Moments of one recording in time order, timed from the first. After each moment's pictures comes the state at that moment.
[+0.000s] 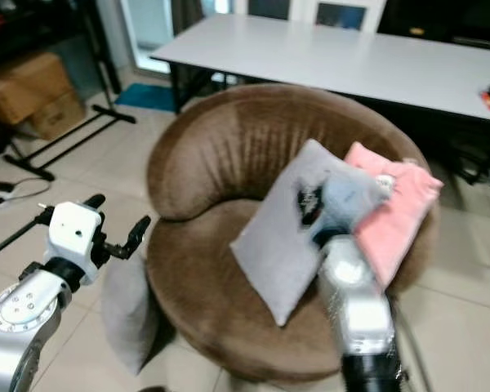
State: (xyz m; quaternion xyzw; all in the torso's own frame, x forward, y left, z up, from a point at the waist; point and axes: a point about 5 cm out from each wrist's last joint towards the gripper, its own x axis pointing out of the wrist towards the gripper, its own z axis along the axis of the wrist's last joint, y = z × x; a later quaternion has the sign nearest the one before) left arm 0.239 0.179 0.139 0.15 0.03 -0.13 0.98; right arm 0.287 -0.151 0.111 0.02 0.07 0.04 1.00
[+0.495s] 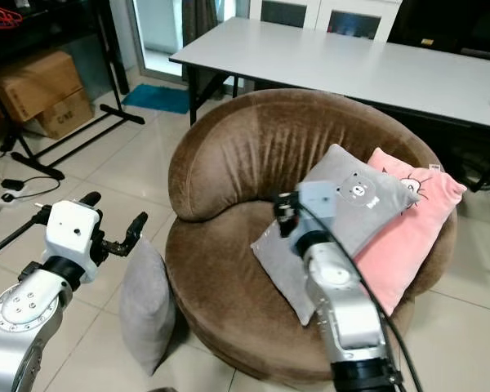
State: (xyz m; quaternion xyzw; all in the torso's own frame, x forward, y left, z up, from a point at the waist) left arm 0.240 0.181 0.139 0.15 0.03 -0.11 0.98; right arm 0.285 -0.130 0.126 0.01 0.07 0.09 0.99
